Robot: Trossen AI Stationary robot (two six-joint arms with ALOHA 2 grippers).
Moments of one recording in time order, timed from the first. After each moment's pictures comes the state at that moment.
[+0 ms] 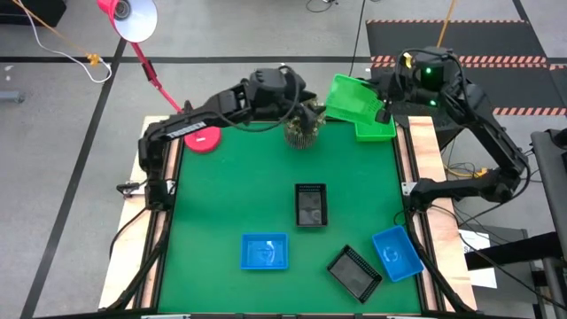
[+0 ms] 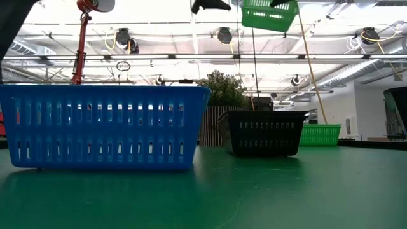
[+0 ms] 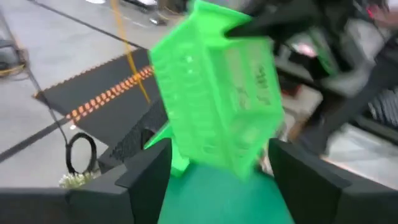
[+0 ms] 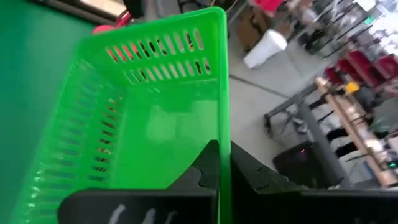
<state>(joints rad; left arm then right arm) 0.27 1.88 2.13 -0.55 -0.11 -0.23 -0.72 1.14 1.60 -0.85 -0.11 -0.73</state>
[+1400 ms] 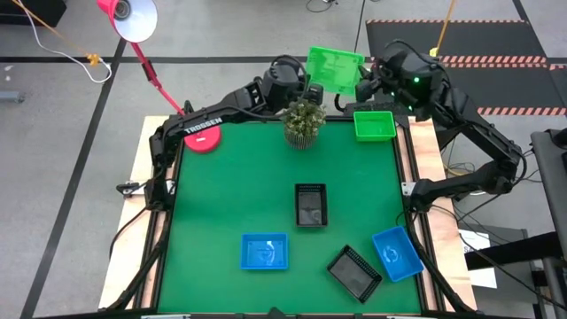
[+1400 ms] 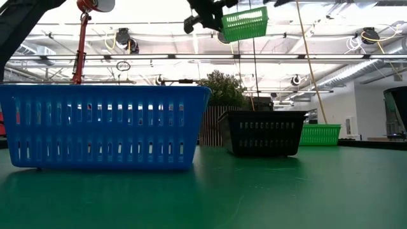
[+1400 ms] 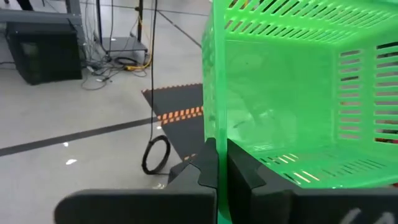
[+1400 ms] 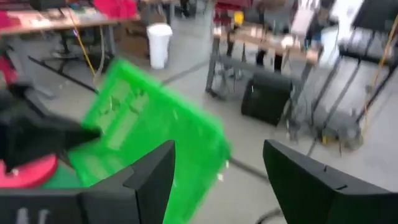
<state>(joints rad) 0.34 1.99 2.13 -0.43 -0.53 -0.42 -0.51 1.20 1.60 -0.68 0.53 0.04</state>
